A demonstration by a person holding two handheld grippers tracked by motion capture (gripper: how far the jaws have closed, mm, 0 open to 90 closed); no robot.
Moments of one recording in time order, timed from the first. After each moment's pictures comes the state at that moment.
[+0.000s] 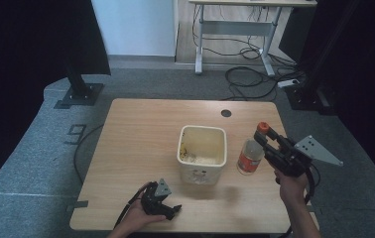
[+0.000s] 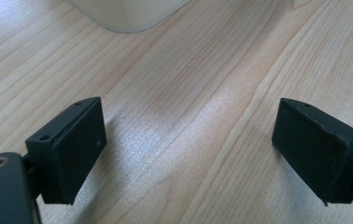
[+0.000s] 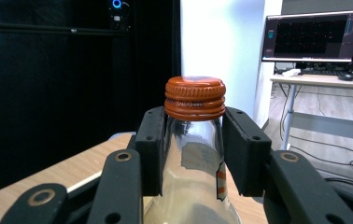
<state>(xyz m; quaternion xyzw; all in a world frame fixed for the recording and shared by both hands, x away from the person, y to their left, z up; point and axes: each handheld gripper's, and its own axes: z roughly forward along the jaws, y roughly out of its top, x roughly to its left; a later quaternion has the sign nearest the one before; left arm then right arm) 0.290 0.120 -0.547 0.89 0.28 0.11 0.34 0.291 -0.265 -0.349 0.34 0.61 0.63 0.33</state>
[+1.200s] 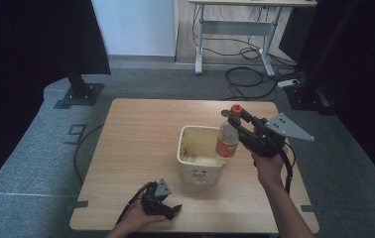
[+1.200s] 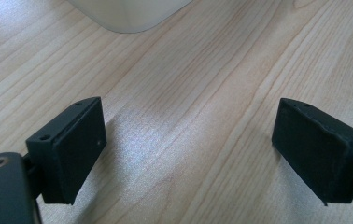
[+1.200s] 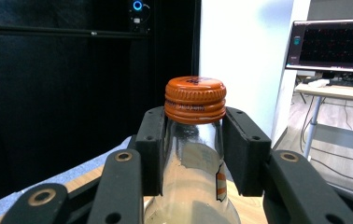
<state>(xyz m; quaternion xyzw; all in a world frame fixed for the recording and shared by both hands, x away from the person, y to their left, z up) 0.289 0.119 -0.547 0.89 0.29 0.11 0.35 0.321 -0.200 -0.312 0.32 0.63 0.63 0.31</state>
